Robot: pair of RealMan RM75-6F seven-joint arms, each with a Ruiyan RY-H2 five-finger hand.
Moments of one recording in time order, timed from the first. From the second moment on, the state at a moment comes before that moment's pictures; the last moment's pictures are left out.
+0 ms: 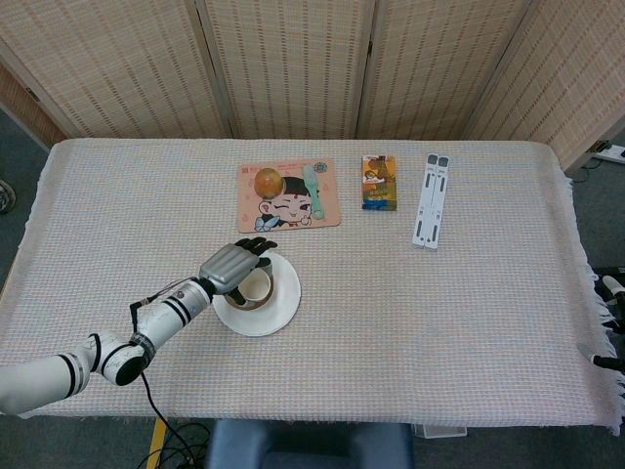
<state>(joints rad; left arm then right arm) -0.99 -1.40 -0.15 -1.39 1.22 0.62 0.02 0.07 -0.86 0.07 -1.65 -1.28 1.22 0.29</state>
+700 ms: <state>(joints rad) -0.97 -1.36 -0.14 -1.48 1.23 0.68 0.03 0.07 -0.87 0.07 -1.65 -1.29 1.23 0.29</state>
